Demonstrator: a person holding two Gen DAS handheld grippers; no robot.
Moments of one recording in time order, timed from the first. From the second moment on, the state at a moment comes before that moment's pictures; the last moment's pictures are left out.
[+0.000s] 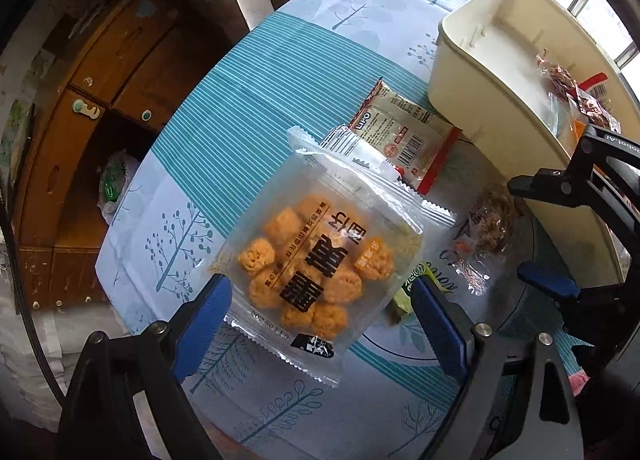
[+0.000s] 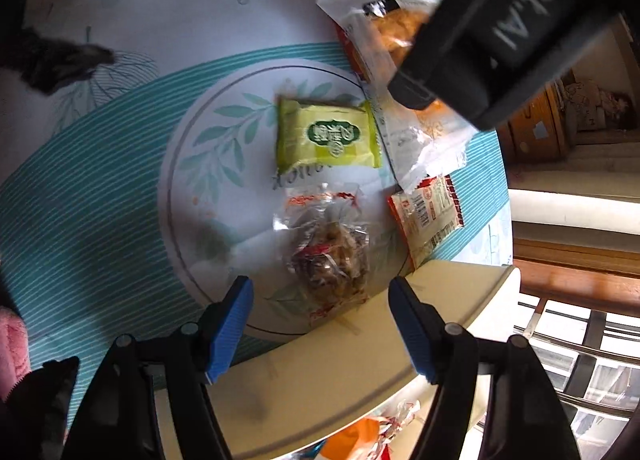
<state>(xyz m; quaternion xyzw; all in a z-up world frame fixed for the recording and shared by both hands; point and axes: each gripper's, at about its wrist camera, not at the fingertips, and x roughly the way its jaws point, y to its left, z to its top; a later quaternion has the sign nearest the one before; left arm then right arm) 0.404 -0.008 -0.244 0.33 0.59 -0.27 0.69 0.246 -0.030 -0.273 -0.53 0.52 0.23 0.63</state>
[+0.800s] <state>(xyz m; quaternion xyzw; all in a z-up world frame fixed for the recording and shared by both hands) 0.416 -0.002 -0.248 0.29 0.56 -0.28 0.73 0.273 -0.039 -0.303 -0.54 0.55 0.27 0.58</state>
